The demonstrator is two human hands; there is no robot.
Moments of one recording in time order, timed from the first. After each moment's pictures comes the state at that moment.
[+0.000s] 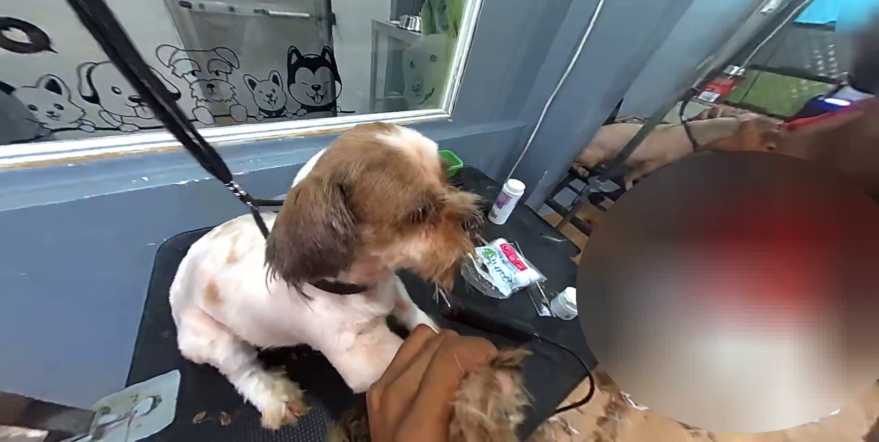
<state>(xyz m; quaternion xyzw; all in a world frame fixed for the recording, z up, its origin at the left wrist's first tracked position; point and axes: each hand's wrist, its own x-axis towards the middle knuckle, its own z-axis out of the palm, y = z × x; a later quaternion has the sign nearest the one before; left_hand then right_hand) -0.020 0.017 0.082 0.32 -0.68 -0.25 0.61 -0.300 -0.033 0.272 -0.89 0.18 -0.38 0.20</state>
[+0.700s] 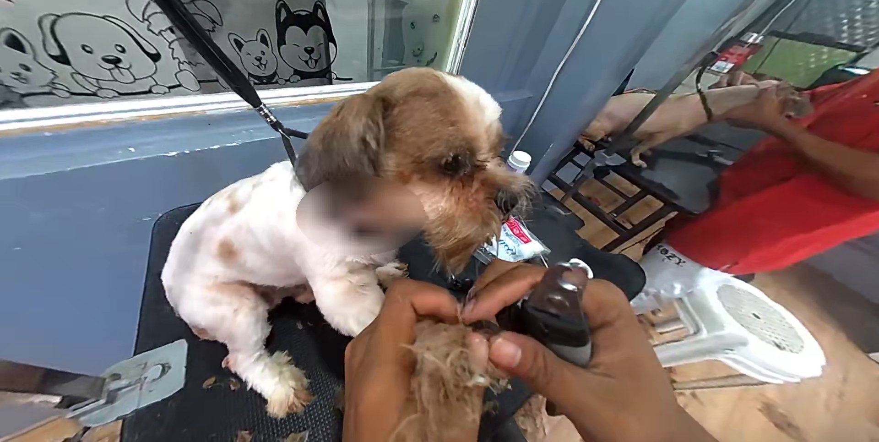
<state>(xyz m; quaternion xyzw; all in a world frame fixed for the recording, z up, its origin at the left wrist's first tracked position) 0.006 0.015 0.087 0.29 -0.64 -0.34 0.62 -0.168 0.005 0.121 -0.71 0.27 -0.52 0.38</state>
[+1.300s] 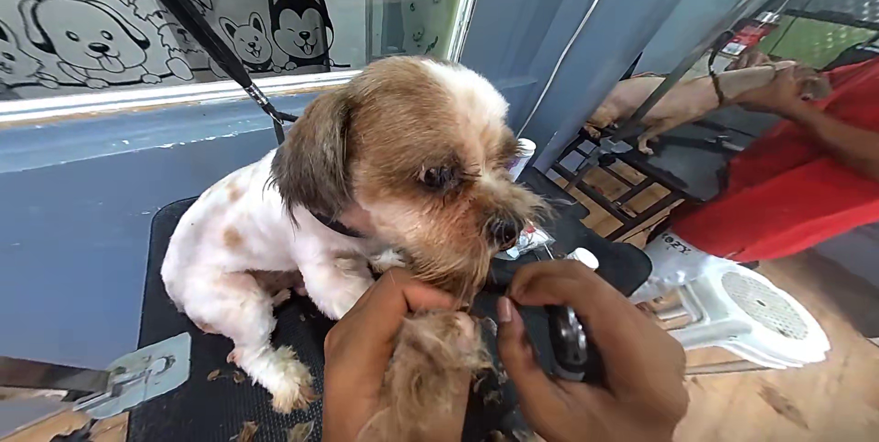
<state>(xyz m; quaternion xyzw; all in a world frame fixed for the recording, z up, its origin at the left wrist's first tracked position) 0.016 0.014 0.092 0.28 -0.62 -0.36 0.64 -0.166 0.016 0.090 -0.73 0.43 -0.53 -0.07</state>
